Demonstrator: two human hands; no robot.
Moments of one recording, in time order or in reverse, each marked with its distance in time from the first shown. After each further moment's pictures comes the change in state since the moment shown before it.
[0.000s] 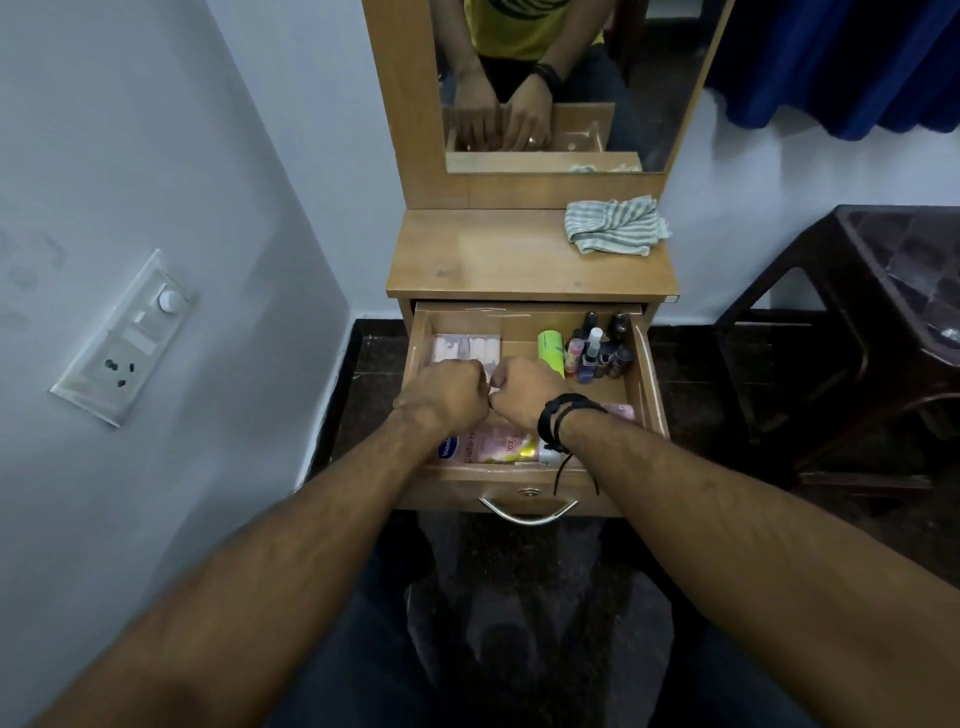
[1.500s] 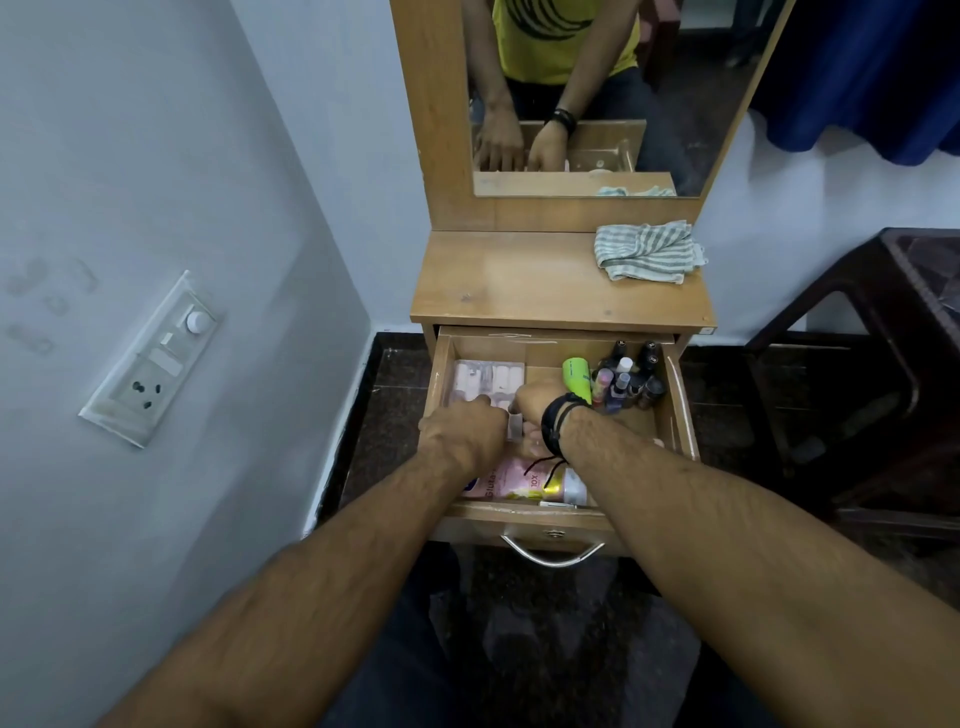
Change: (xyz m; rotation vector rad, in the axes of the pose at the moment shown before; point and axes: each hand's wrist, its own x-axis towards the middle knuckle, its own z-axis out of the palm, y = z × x) left_hand 0.008 0.004 0.009 0.351 -0.134 -0.048; right_hand 0.050 -0.006 0.006 0.658 -0.132 0.401
